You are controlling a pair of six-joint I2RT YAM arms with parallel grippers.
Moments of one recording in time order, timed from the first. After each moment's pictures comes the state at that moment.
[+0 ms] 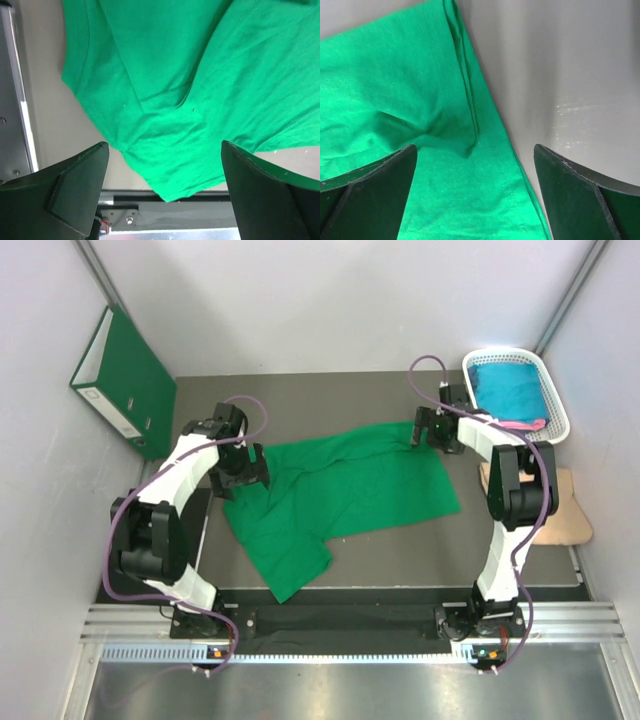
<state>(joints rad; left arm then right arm) -0.17 1.59 1.29 -1.00 0.05 -0.44 0.11 1.98 1.41 -0.41 0.01 0.29</state>
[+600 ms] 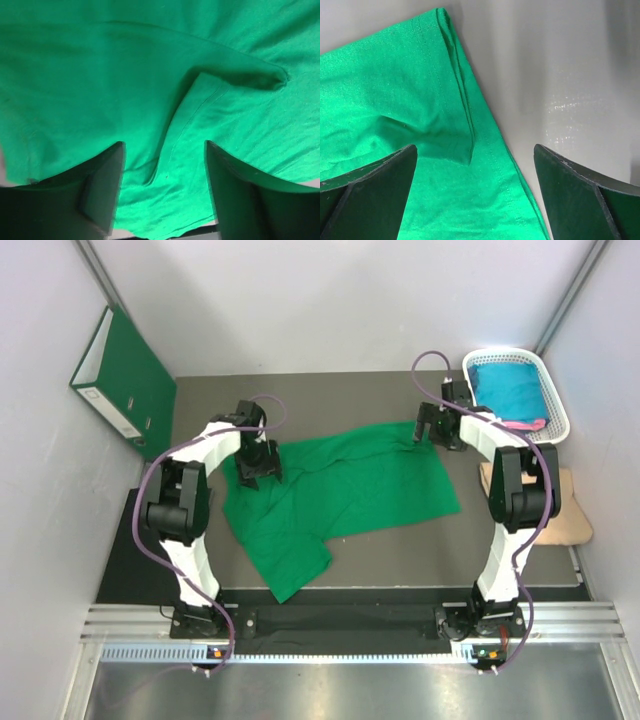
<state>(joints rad) -0.20 1.89 1.39 -0.81 0.12 -0.42 0.11 1.95 1.43 -0.43 0.04 0.31</state>
